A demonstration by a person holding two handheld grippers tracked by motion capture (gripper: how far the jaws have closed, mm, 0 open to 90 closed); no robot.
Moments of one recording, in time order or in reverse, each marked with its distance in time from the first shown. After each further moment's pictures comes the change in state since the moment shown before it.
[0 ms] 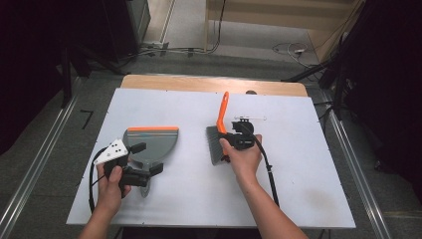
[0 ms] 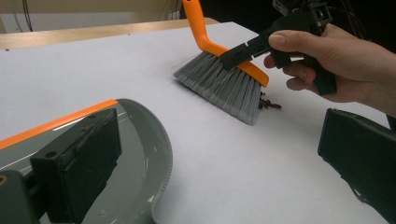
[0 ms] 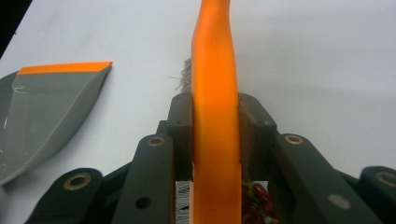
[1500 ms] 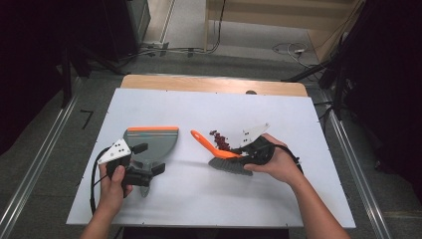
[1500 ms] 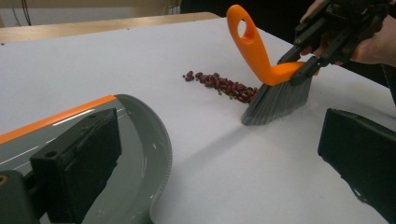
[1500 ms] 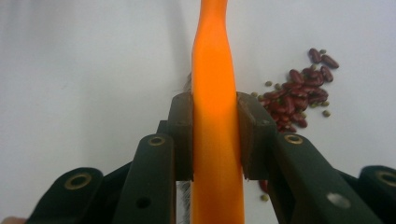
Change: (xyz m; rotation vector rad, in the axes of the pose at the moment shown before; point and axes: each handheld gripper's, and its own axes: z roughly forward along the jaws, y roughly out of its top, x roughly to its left) left arm 0.000 -0.002 0.005 0.014 0.003 -0.006; right arm -0.031 -0.007 -0.042 0.174 0.384 -1.028
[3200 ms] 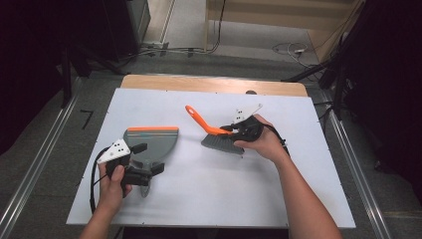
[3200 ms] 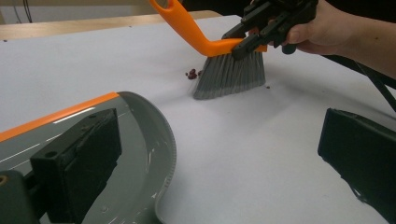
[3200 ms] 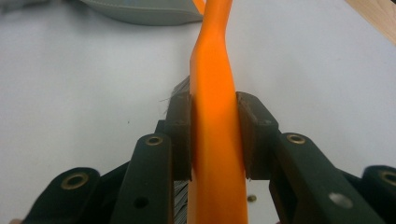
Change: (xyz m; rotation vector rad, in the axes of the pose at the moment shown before) left arm 0.003 -0.002 0.000 0.006 0.004 -0.005; right arm -0.064 0.016 0.031 -0.128 -0.051 0.008
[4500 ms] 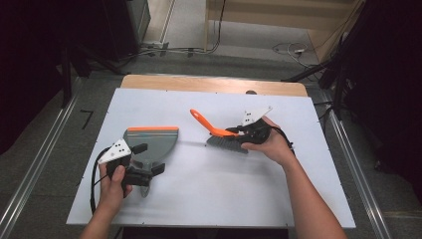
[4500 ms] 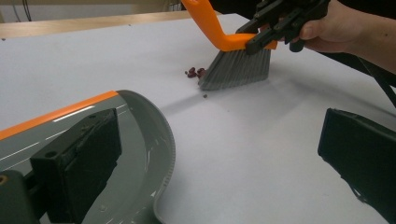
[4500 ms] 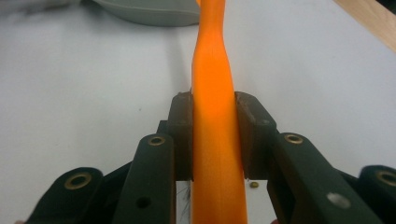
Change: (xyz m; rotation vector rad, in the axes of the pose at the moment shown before) left arm 0.000 -0.001 0.000 0.002 0.000 0.002; right arm 0.001 -0.013 -0.019 -0.039 0.011 -0.010
